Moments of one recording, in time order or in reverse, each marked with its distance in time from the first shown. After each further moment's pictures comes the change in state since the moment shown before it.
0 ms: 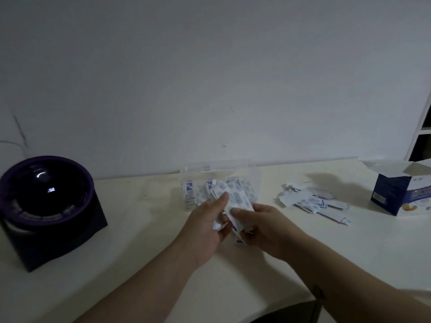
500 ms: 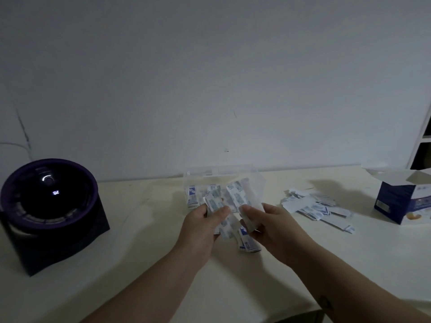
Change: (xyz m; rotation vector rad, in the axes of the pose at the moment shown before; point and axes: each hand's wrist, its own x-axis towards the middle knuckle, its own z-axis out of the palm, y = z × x) left_hand 0.005 0.003 -0.015 0.198 0.139 0.142; right_hand 0.000 -0.004 0.002 0.084 0.109 -0.108
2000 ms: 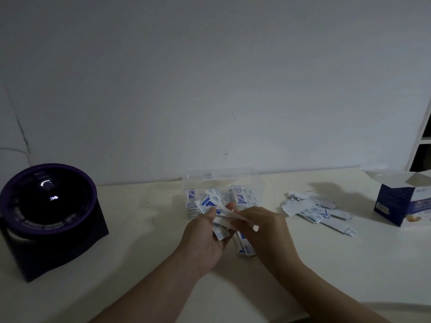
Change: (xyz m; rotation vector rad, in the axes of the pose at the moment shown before) left_hand -0.002 0.008 0.009 -0.560 -0.006 -0.302; right_hand 0.003 0.019 0.000 -1.031 0.121 -0.944
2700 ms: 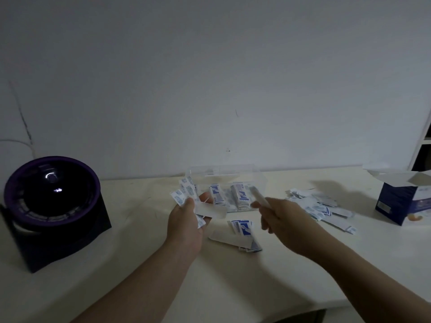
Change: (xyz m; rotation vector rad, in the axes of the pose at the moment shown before) left_hand 0.006 0.018 -0.011 0.124 0.152 0.400; right_hand 0.018 -0.011 -0.047 -0.203 -0.461 0.357
